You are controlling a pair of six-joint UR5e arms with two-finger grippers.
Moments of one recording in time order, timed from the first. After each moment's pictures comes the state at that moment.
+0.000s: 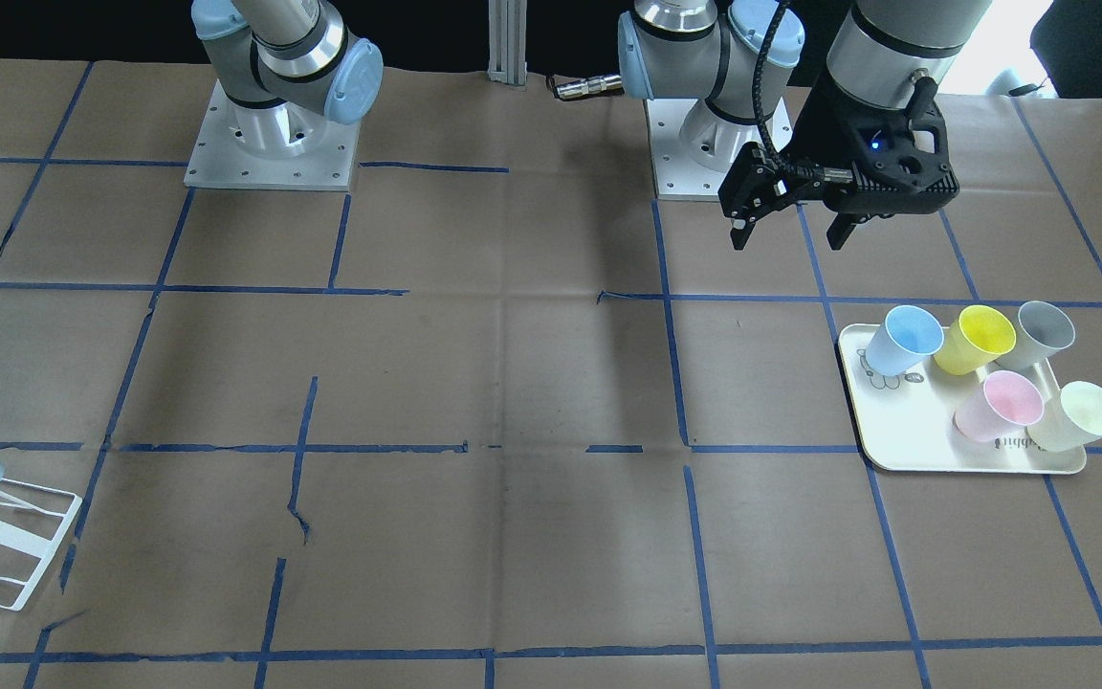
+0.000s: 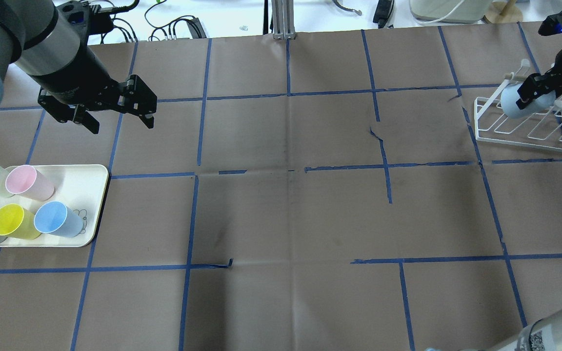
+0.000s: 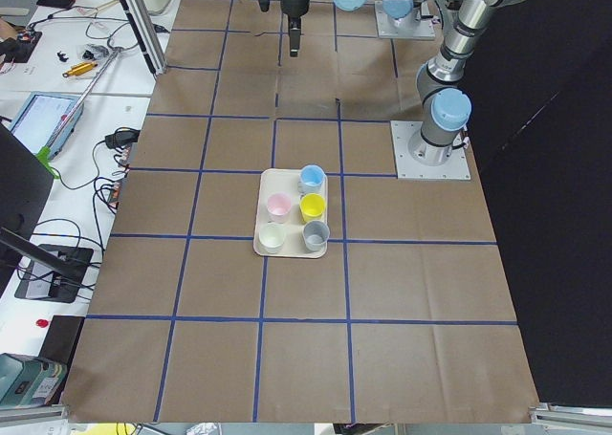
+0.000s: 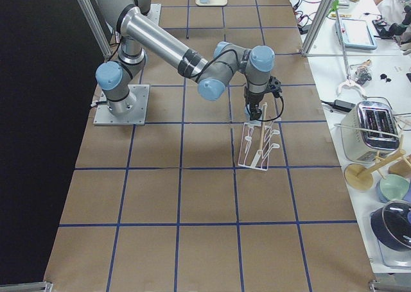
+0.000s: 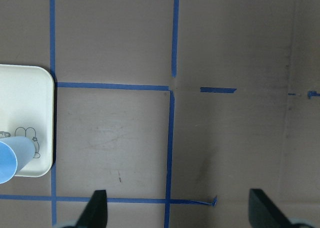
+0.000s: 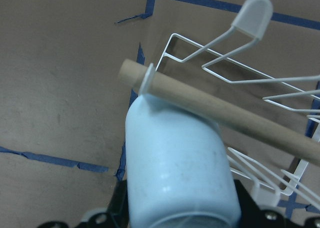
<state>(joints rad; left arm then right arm) -1.52 -1.51 -1.63 -1.53 1.54 0.01 1.08 -1.25 1.57 -1.96 -1.53 -0.69</state>
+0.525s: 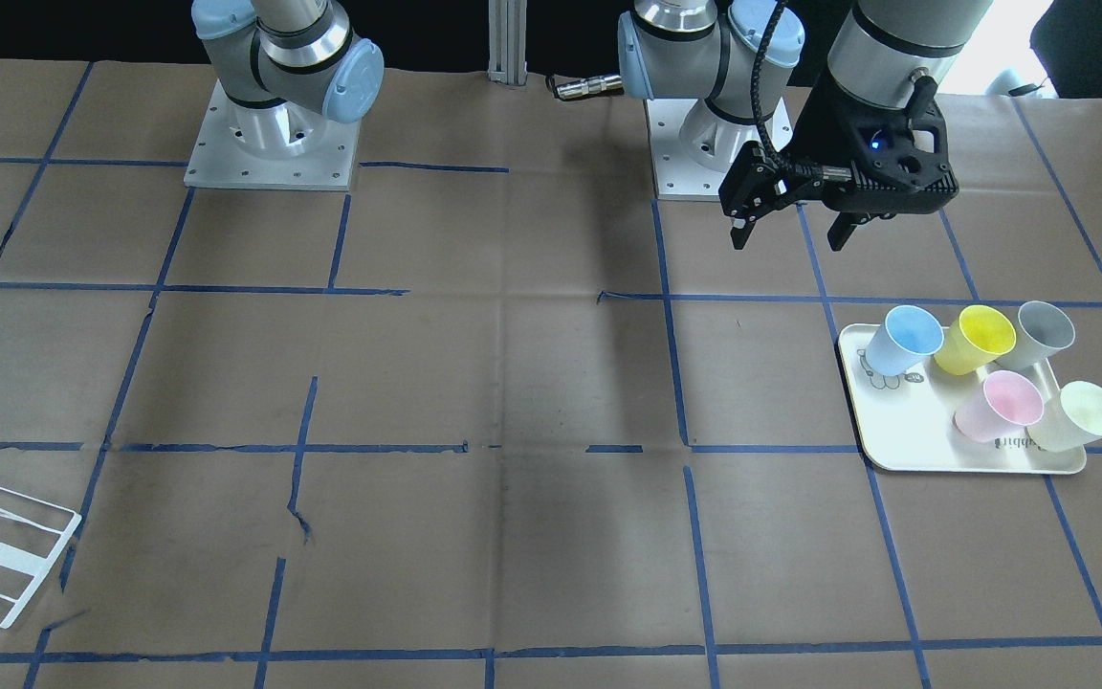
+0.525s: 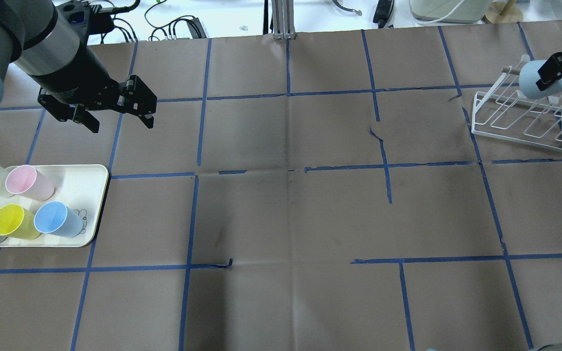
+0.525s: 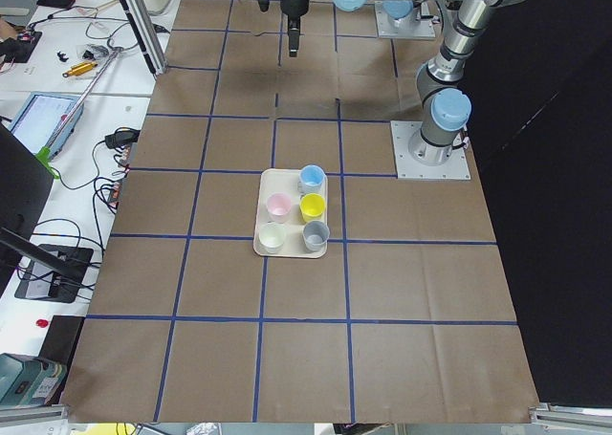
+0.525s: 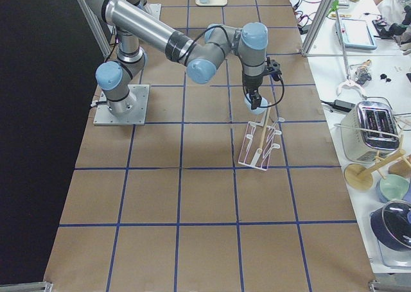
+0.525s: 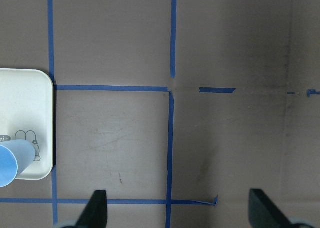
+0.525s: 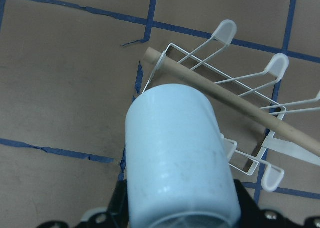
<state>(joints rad) -1.52 -1.51 -1.63 -1.53 1.54 0.03 1.08 -1.38 1.57 -1.92 -1.53 -0.69</state>
